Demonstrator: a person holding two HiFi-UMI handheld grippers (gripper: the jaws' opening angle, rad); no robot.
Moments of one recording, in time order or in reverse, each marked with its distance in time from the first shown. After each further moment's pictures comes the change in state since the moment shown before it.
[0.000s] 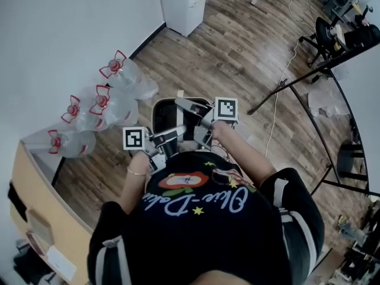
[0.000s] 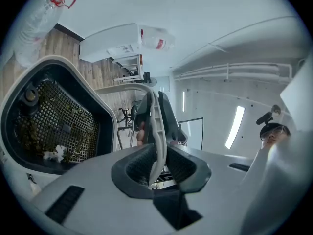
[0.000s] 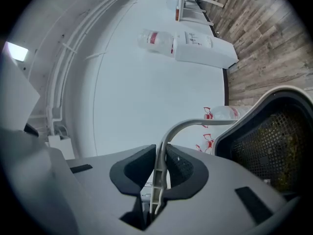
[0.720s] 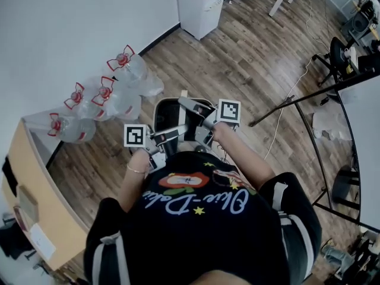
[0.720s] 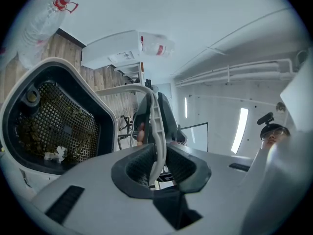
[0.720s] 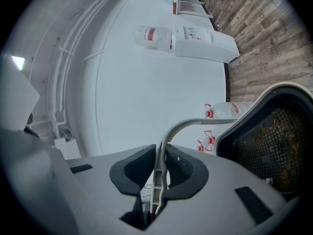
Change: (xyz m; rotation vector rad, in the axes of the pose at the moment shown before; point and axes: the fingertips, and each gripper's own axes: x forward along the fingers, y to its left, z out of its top) left arm 0.078 0.004 0.003 0.019 -0.104 0.056; right arm -0.048 -0.001 0.053 0.048 0.079 0.057
